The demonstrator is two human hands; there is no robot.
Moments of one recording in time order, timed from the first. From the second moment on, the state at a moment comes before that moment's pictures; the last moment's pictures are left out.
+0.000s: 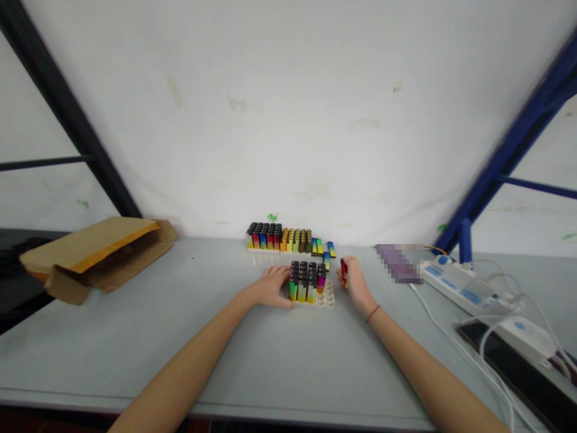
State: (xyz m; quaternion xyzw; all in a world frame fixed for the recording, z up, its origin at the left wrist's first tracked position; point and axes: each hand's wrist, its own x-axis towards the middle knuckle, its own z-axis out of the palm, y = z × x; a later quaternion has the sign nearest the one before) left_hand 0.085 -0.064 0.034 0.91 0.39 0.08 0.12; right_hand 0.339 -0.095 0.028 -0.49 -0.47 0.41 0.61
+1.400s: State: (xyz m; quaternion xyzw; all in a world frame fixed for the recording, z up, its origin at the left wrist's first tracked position) left_hand 0.084 -0.063 0.031 0.91 0.39 0.08 0.12; right_hand 0.366 -0.096 0.033 -0.52 -0.80 -0.01 0.29
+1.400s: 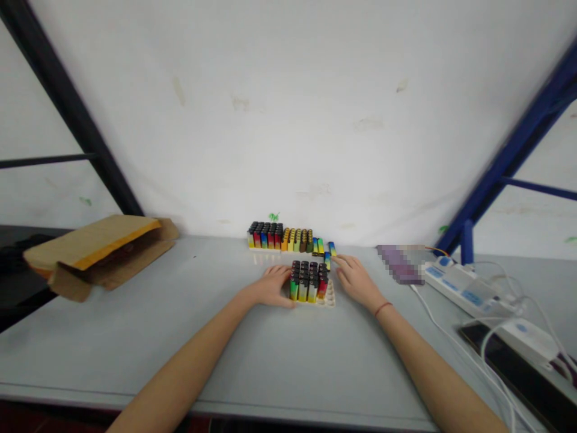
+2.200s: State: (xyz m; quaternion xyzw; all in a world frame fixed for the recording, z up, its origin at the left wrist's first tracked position) left_hand 0.086 -0.065 0.037 0.91 0.39 0.07 0.12; right_hand 0.360 -0.092 0.023 -0.57 -0.76 0.06 0.31
